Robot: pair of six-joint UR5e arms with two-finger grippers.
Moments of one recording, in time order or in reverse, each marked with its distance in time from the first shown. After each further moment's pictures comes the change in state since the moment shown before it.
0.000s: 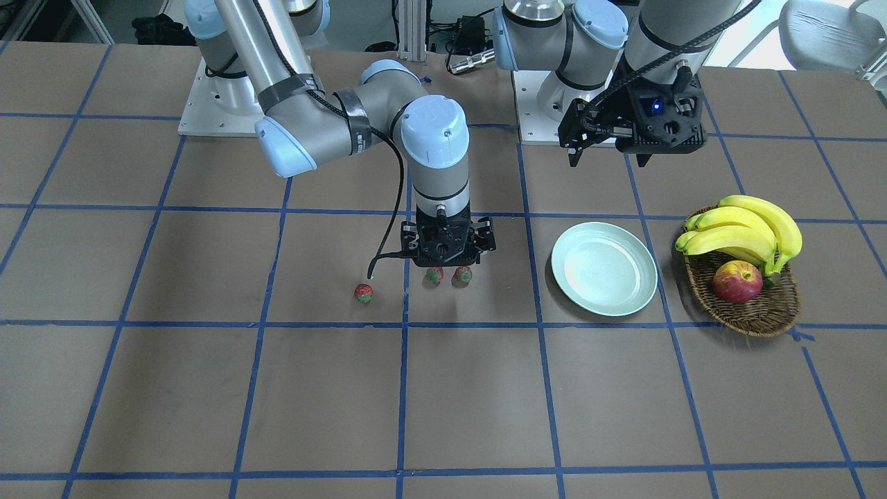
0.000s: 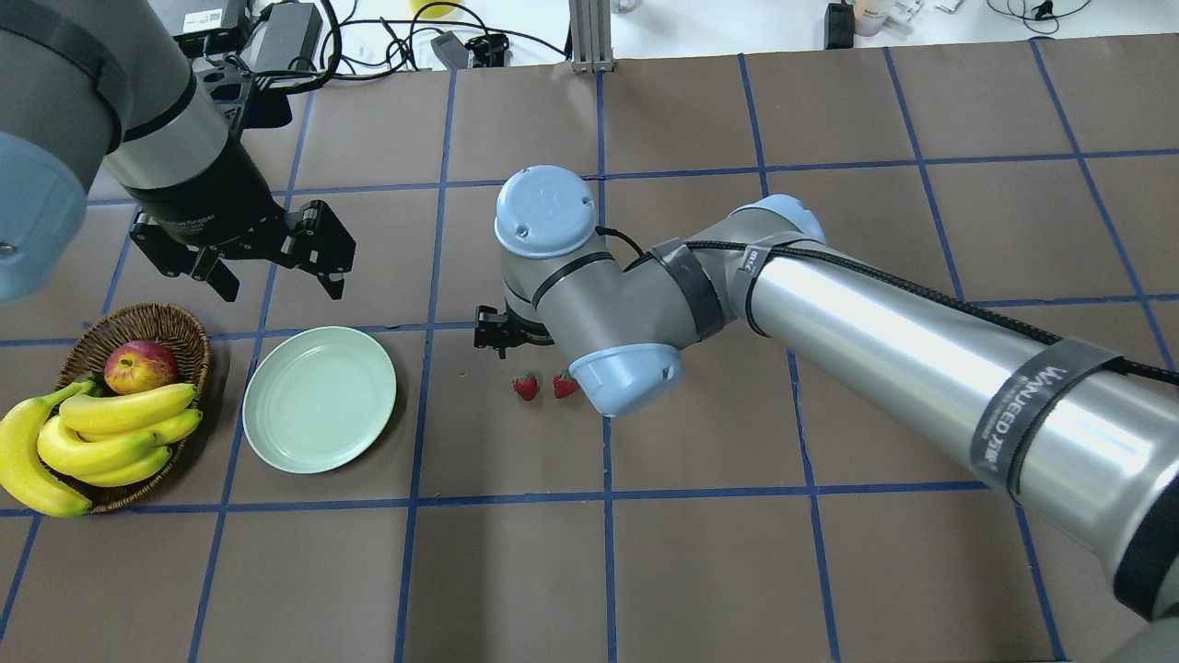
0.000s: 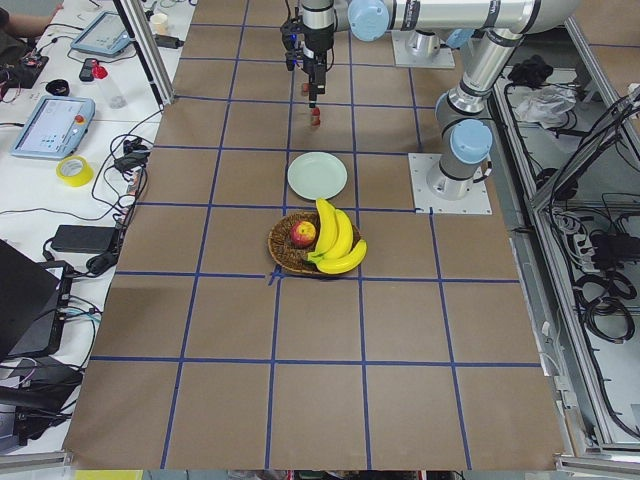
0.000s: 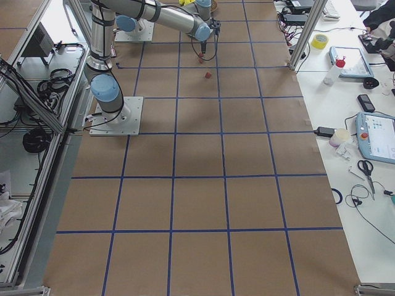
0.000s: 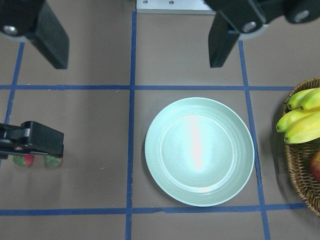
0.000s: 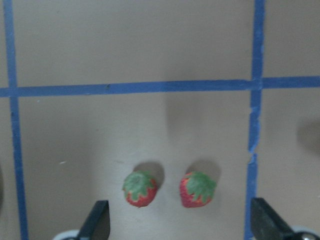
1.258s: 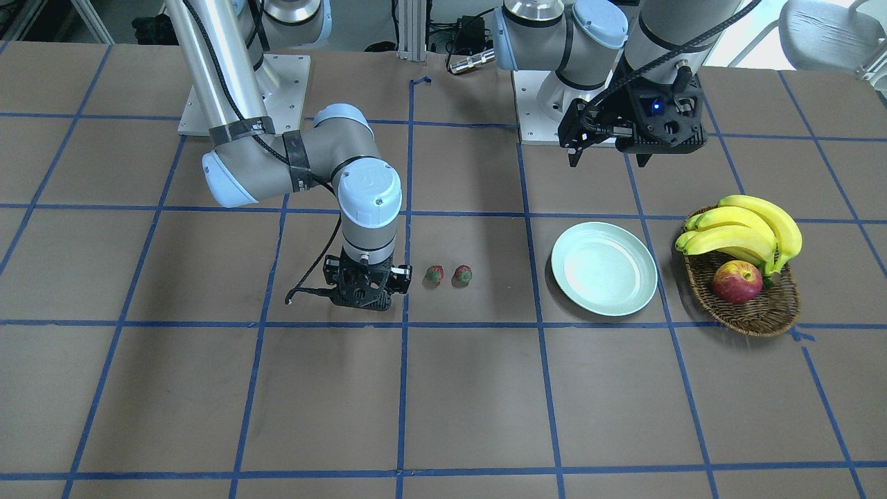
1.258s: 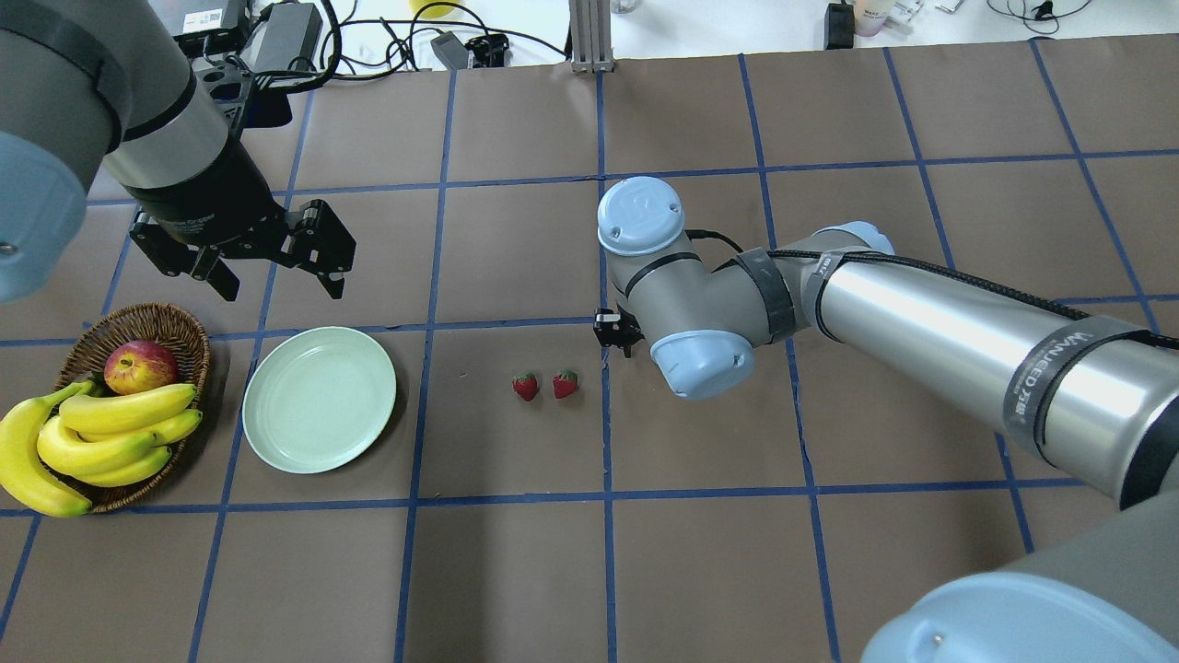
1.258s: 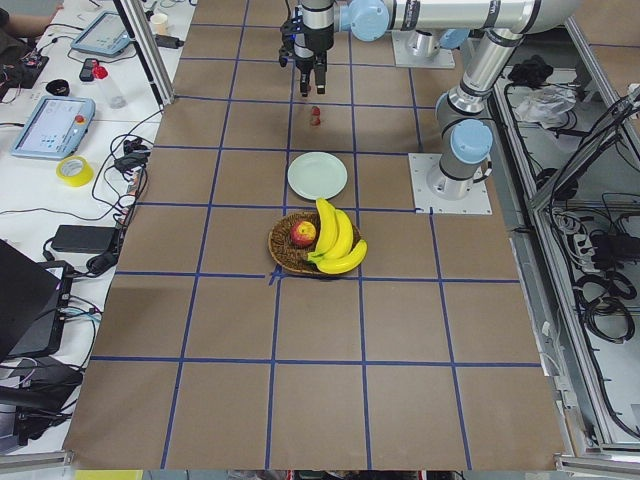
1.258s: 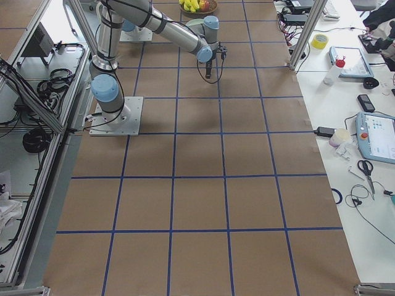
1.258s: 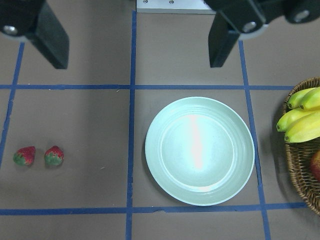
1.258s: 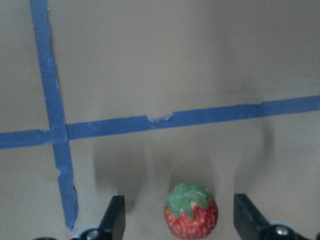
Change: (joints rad) left arm 0.000 -0.001 0.001 0.001 0.000 0.000; right arm -0.131 0.061 0.106 -0.055 -0.165 -0.053
